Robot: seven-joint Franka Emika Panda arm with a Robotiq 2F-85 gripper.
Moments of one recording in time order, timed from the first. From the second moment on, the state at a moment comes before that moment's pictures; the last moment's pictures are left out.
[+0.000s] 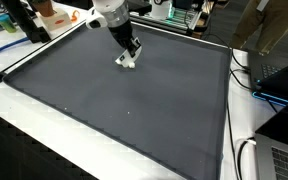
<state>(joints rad) 0.07 0.39 0.02 -2.03 0.13 2.18 0.27</state>
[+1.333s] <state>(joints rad) 0.10 -0.14 0.09 -2.25 0.17 2.21 0.21</state>
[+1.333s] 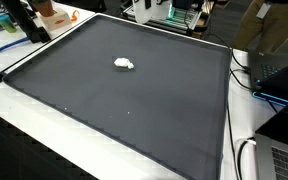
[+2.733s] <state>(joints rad) 0.05 -0.29 -0.02 -2.17 0.63 1.69 0.13</state>
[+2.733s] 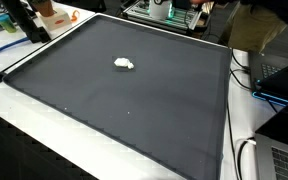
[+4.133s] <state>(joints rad) -0.05 -0.32 0.28 -2.78 -0.02 3.00 0.30</state>
